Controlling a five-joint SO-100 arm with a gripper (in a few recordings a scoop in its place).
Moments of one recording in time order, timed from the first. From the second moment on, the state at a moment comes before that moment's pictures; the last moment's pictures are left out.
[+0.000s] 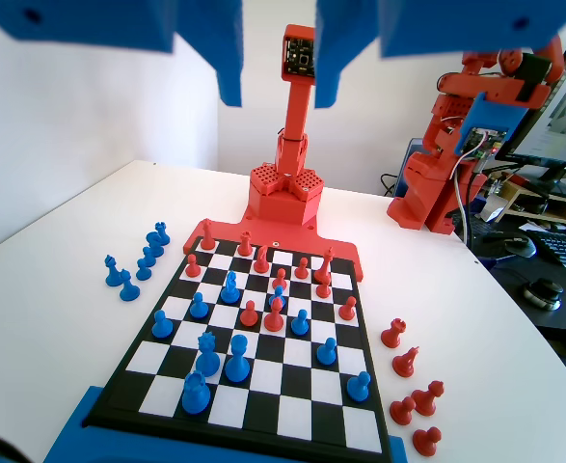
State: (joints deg) arm 1.2 173.7 124.6 91.1 -100.1
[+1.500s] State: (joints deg) arm 1.2 173.7 124.6 91.1 -100.1
